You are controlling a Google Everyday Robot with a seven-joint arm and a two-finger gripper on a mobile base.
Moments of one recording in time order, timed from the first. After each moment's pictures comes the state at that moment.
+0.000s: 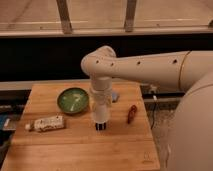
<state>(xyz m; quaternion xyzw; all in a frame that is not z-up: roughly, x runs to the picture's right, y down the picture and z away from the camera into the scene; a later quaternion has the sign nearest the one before) -0.019 0.091 0.689 -0.30 0.21 0.54 0.76</state>
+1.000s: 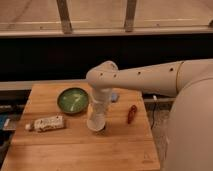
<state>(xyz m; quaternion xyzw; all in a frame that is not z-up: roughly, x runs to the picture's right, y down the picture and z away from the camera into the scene) -0.036 0.128 0.719 -0.34 0.17 0.54 0.76</state>
